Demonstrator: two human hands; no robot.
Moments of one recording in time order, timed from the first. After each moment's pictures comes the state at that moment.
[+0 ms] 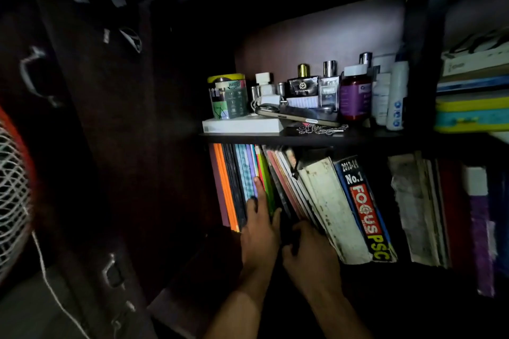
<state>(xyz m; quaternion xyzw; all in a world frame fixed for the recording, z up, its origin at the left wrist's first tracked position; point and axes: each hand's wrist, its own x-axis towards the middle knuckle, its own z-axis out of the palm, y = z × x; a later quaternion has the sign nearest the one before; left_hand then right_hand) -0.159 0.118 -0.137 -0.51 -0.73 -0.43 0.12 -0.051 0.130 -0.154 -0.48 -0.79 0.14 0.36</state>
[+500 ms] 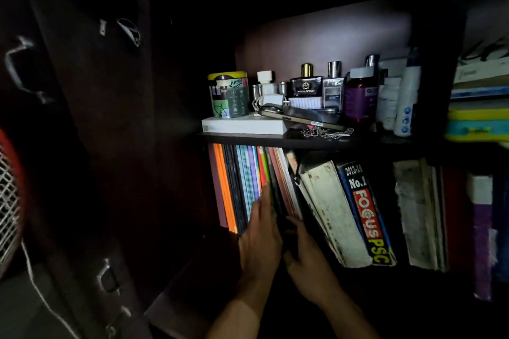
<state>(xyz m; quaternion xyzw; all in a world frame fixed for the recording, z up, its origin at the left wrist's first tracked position) -0.170 0.125 -0.151 -0.54 -0.71 -0.44 0.11 -0.049 0.143 -0.162 -0.32 -0.79 0.36 0.38</state>
